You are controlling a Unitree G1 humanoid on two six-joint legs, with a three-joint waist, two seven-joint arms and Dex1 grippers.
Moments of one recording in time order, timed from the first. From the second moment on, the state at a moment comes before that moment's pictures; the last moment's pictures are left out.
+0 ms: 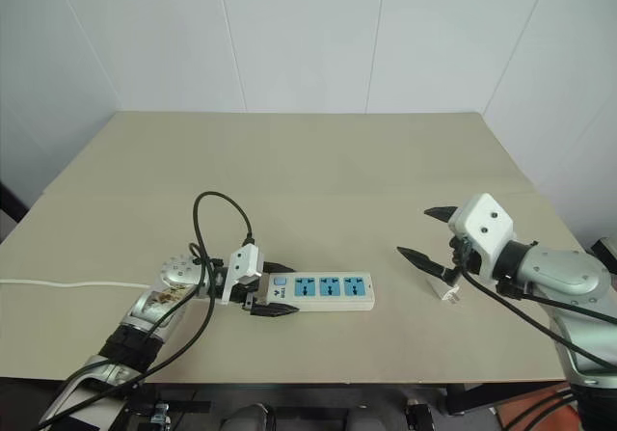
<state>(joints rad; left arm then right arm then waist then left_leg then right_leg) -0.48 0.46 -0.26 0.29 -0.15 -0.02 -1.27 -0.14 -0.88 -0.25 -0.36 0.36 0.42 0.84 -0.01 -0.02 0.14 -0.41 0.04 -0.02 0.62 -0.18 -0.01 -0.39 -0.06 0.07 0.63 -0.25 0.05</state>
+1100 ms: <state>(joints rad) -0.45 0.44 -0.28 0.31 -0.14 -0.08 -1.23 -0.81 -1.05 0.30 -0.05 0.49 1.59 0.71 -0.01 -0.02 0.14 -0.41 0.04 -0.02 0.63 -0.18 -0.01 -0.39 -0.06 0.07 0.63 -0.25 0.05</state>
